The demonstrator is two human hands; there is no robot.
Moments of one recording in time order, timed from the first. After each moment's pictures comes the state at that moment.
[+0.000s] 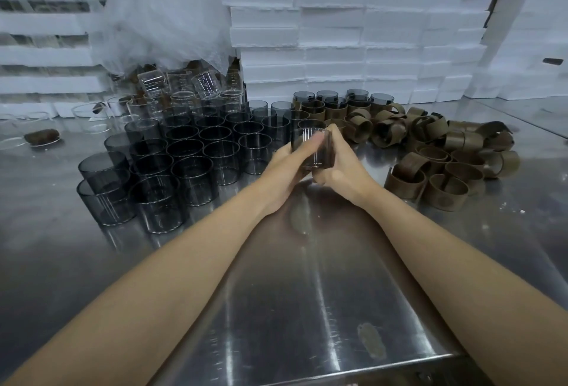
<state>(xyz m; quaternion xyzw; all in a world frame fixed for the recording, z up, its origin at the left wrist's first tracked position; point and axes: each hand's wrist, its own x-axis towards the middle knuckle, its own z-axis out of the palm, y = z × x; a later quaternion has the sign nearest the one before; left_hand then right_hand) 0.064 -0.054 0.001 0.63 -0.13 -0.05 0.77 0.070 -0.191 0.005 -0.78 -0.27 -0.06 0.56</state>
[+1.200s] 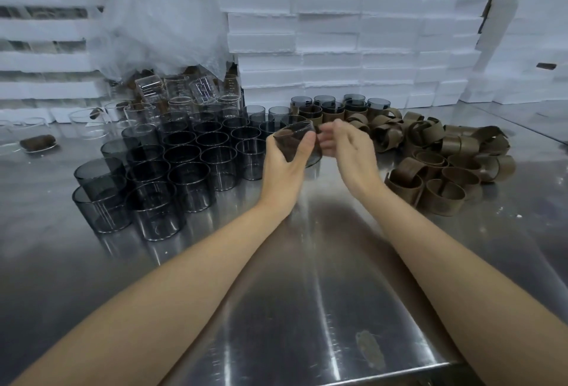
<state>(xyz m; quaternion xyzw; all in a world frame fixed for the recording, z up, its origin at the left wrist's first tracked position) 0.050 -0.069 0.003 0.70 -0.06 0.21 0.68 0.069 -0.188 0.026 -0.77 -0.12 -0.21 0.59</state>
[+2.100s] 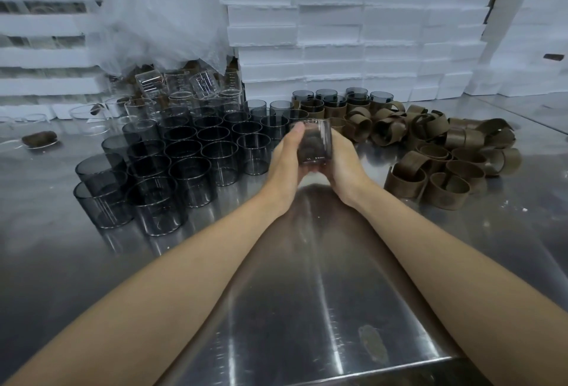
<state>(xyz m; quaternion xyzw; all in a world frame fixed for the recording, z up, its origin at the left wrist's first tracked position) 0.057 -0.072 0.004 0.56 -0.11 0.06 0.82 0.081 -0.173 0.005 -0.65 -0.15 -0.02 0.75</state>
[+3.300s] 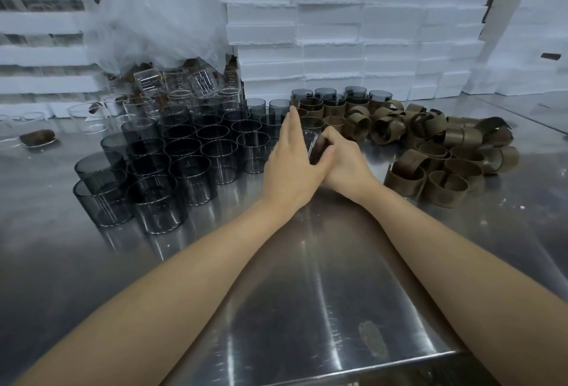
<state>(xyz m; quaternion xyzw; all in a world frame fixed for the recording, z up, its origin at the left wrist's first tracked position) 0.046 -0.071 0.003 0.89 -0.10 0.25 0.36 0.077 -0.195 -0.002 -0.82 -0.25 -0.17 0.48</state>
